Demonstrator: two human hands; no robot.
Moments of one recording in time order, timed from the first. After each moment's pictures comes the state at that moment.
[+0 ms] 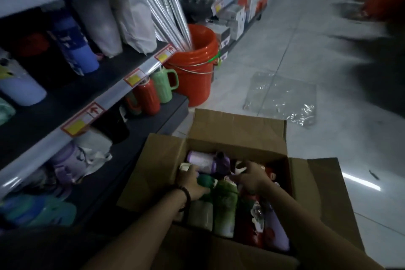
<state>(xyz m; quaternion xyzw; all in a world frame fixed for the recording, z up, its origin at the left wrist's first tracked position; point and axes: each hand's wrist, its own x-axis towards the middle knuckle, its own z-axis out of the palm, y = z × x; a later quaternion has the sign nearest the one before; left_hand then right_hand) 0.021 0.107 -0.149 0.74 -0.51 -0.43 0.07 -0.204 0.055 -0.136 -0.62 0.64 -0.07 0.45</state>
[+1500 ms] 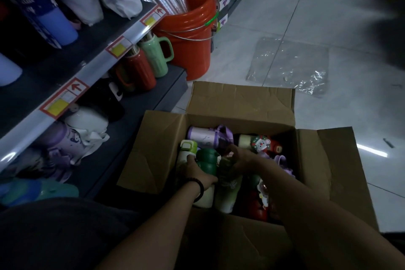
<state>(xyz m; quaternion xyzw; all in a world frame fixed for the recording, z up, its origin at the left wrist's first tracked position) -0.009 0.129 -0.211 0.82 -0.36 -0.42 0.14 -0.190 0.036 -0.205 -0.71 0.53 0.09 0.45</state>
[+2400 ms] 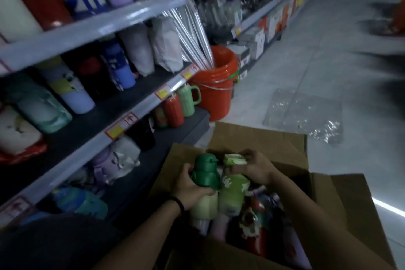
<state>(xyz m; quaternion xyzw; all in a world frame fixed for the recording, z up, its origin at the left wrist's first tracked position) 0.058 0.150 -0.100 0.76 -0.41 -0.39 0.32 -0.167 0.035 -0.085 -0.66 0.56 -0.16 0.47</state>
